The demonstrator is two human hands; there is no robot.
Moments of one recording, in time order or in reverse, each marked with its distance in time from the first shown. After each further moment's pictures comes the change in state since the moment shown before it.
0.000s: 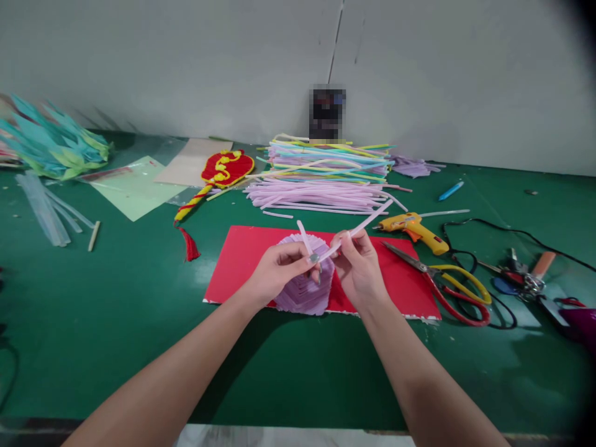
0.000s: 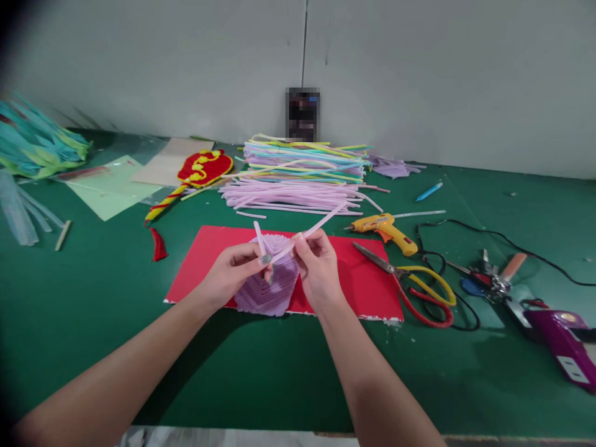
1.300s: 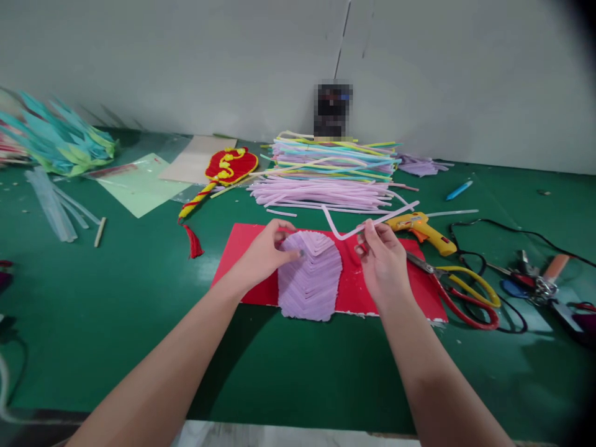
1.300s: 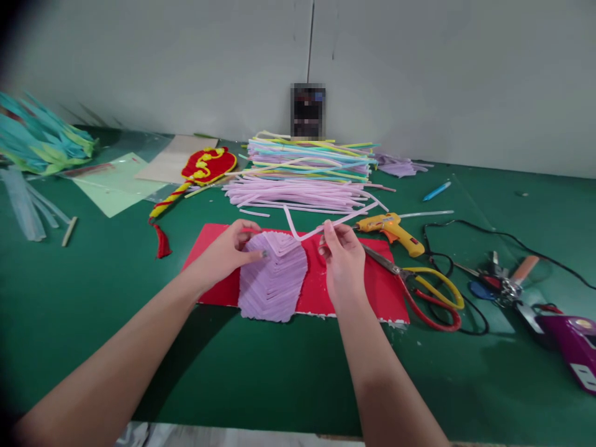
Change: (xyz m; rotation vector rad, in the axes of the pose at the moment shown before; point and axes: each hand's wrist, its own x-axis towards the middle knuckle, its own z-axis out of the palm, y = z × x) left_hand 0.011 -0.002 -0.030 0.422 0.217 -0.194; right_hand 0.014 -0.016 -0.016 -0.183 0.333 -0.043
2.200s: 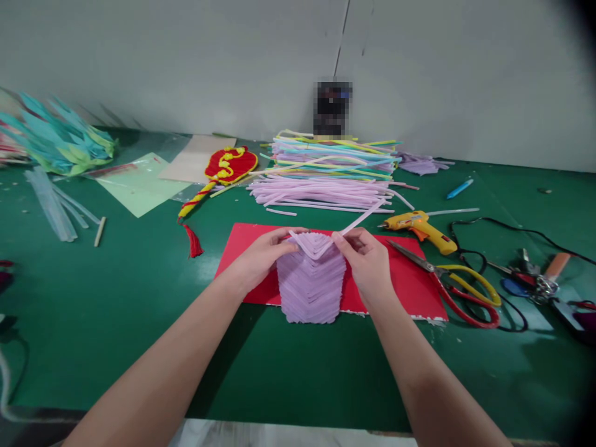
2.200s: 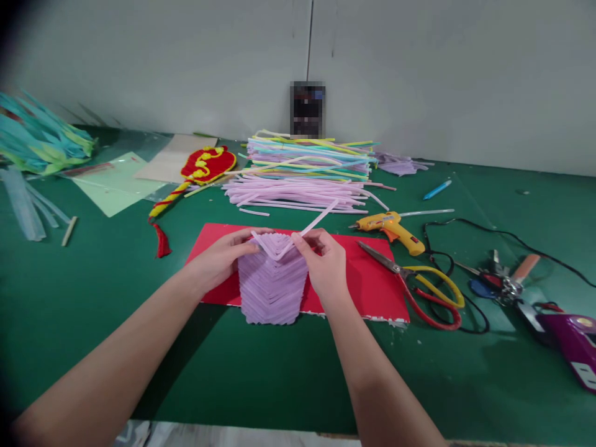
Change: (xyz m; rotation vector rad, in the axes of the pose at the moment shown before) left_hand 0.003 -0.006 0.001 -0.519 -0.179 -0.136; right_hand -0.011 0.014 0.005 -0.445 -0.202 -0.195
